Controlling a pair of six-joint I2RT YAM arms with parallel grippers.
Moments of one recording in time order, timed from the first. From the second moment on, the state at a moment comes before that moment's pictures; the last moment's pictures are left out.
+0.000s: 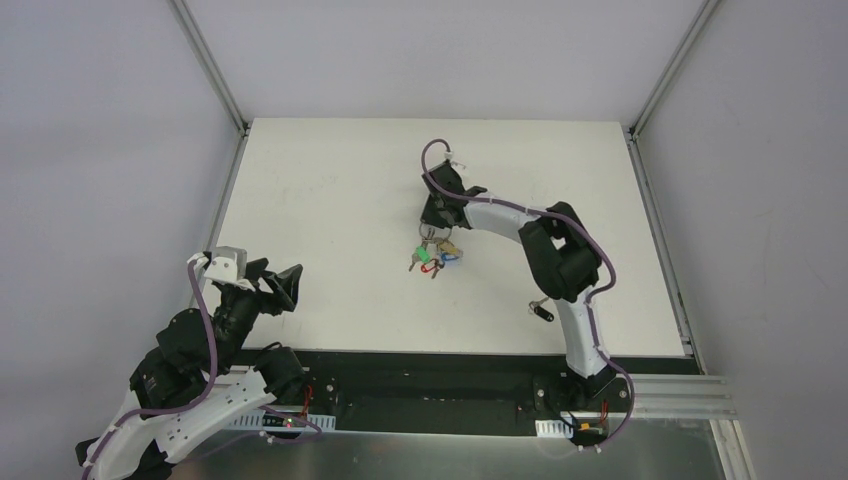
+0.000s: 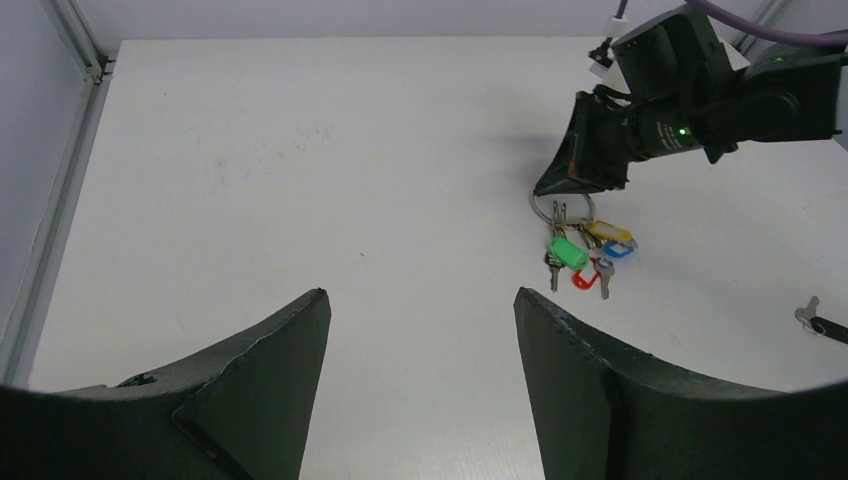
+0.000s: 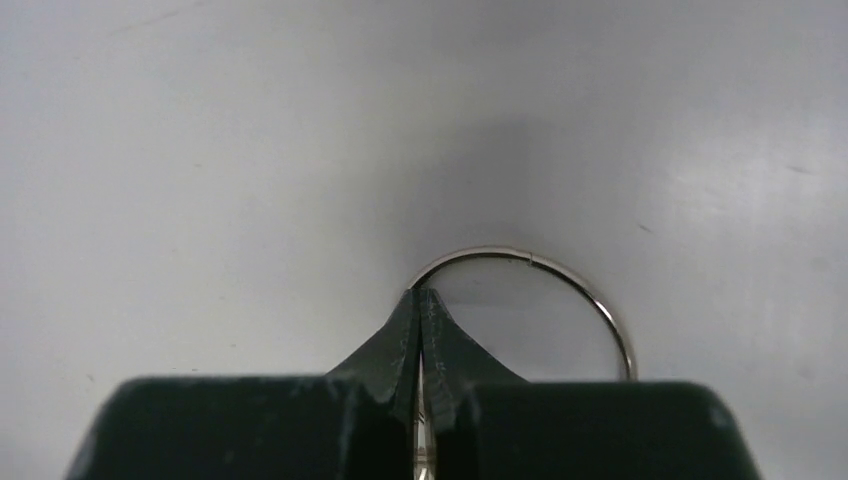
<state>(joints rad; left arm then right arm) -0.92 0.07 0.75 -0.72 -0.71 -0.14 0.68 2.10 1.46 -0.28 0.20 0.86</state>
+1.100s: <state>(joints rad) -0.92 0.05 0.75 -0.72 -0.69 -0.14 0.84 1.88 1.34 -0.27 0.15 0.69</state>
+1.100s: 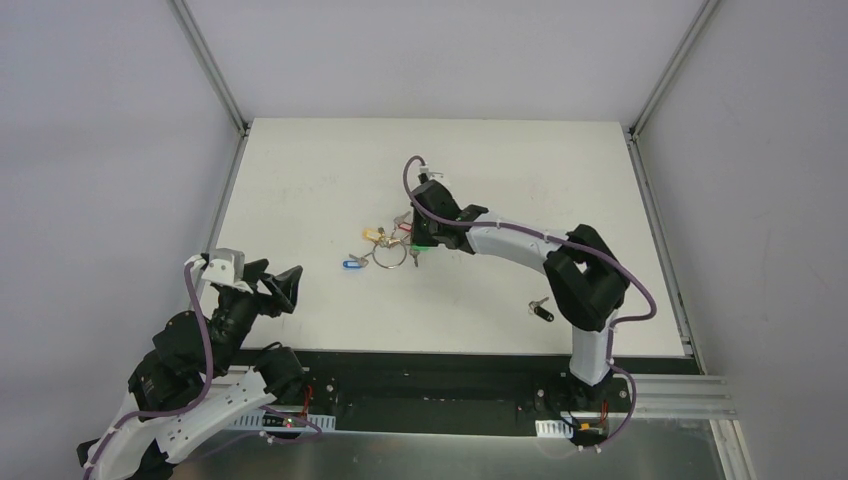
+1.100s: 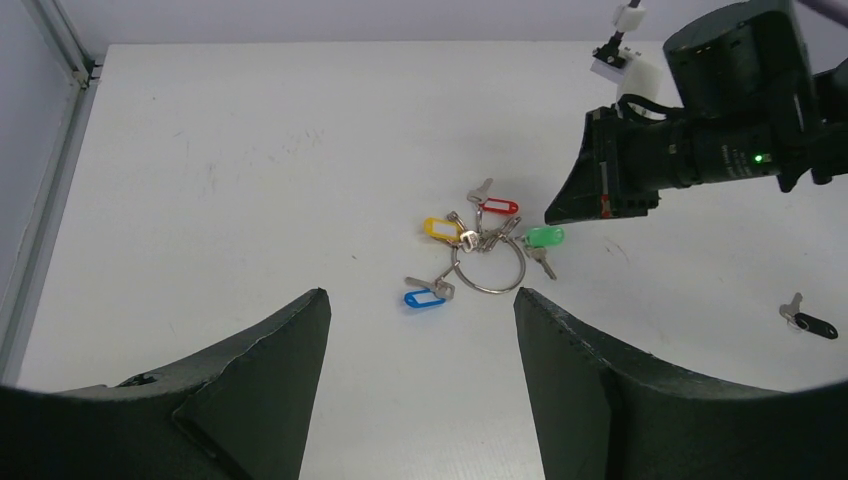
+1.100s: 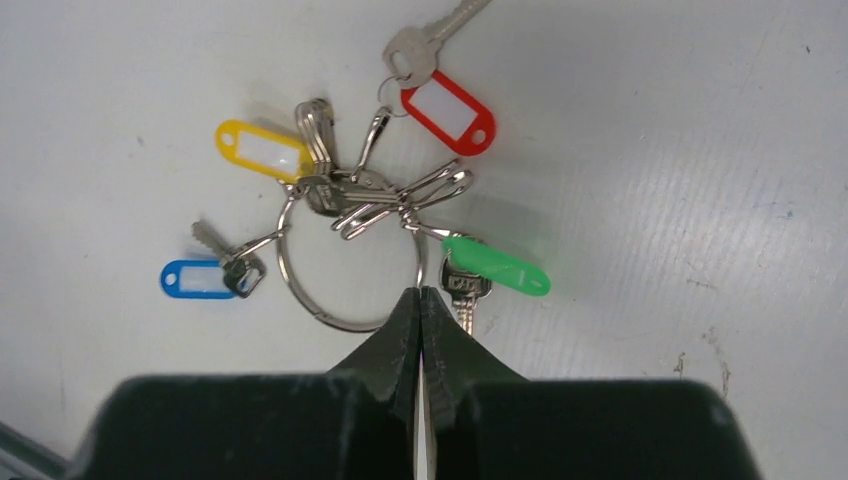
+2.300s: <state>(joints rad) -0.92 0.05 0.75 -0.72 -0.68 -0.14 0.99 1.92 1.25 -0.30 0.06 0.64</state>
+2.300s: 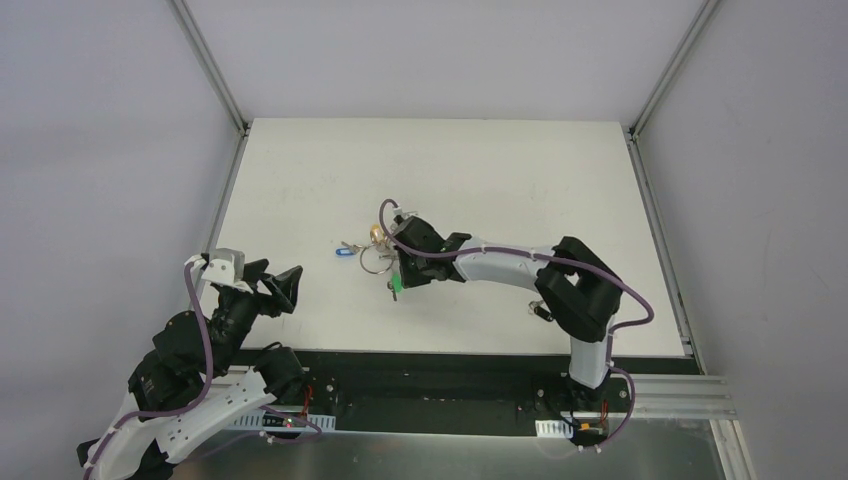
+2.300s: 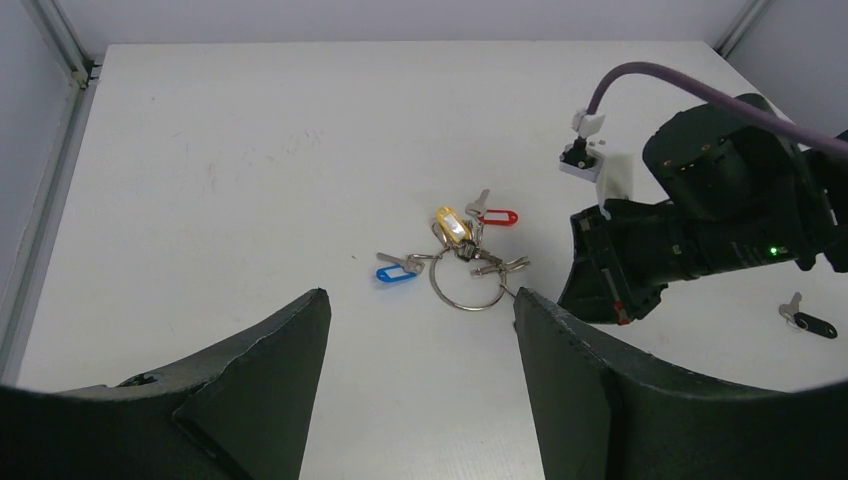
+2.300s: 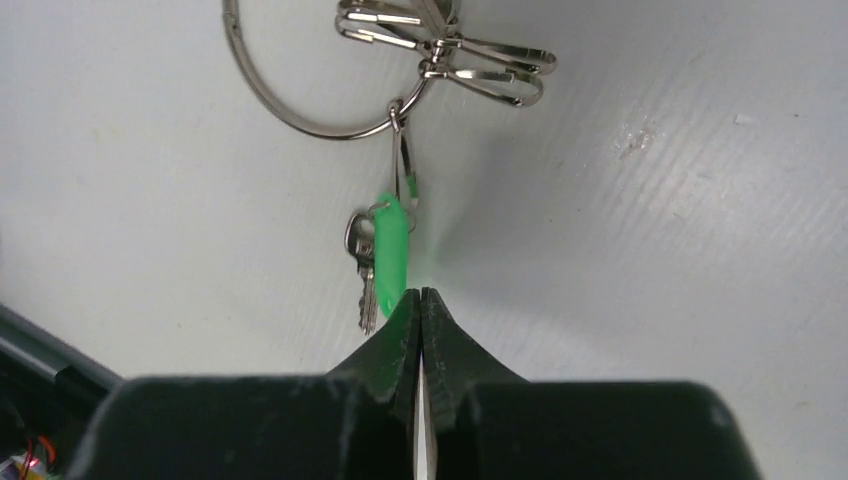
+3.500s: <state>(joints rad) -0.92 0.05 0.75 -0.72 -0.68 -0.14 0.88 2.04 1.46 -0.47 -0.03 0.17</state>
